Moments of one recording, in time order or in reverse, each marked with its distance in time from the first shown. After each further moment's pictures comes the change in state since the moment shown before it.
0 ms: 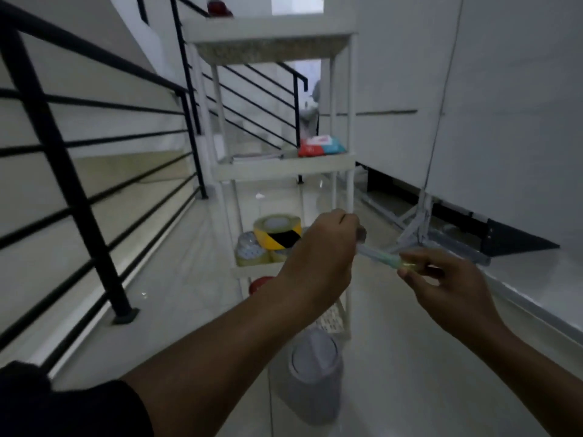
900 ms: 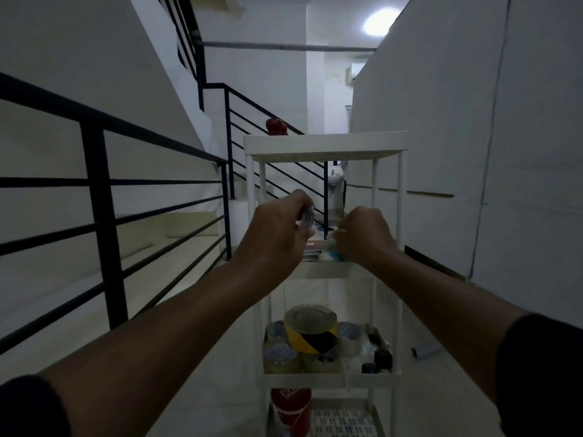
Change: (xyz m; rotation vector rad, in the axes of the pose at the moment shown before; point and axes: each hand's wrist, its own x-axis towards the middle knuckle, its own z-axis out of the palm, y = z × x) left_hand 0.103 -0.115 -0.141 -0.025 0.281 -0.122; right_hand 0.241 -0.186 0.112 -0.412 -0.060 -0.219
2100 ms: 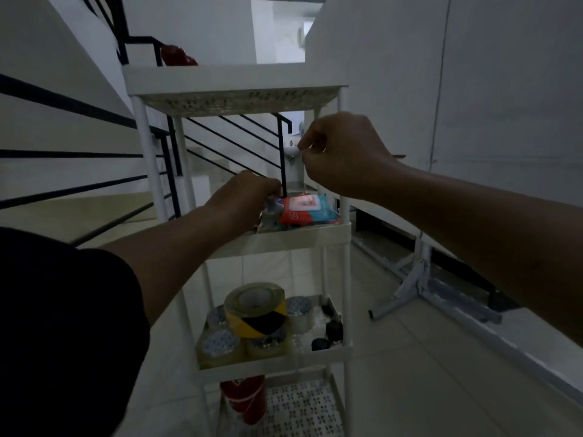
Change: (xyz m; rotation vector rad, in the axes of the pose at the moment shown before) left_hand 0.070 -0.075 0.136 0.427 -0.393 0.126; right_hand 0.018 0.042 -0.060 0.087 0.148 -0.255
